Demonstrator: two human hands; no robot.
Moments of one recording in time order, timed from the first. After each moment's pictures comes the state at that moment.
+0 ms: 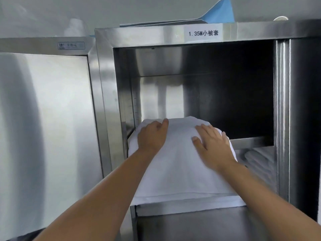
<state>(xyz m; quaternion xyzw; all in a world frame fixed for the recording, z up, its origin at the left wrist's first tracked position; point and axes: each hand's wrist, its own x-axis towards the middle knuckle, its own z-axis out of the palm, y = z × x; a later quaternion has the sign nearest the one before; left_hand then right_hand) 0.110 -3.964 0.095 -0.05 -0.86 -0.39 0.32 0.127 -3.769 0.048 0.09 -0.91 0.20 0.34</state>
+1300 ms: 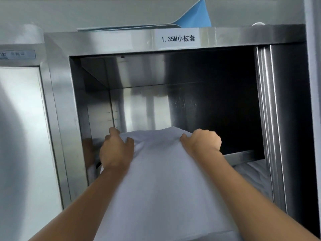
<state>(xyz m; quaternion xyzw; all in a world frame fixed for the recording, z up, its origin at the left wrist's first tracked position) 0.056 -3.984 0.109 0.05 -0.84 -0.29 0.46 0.060 -3.752 0.120 -0.14 -0.94 0.12 0.29</state>
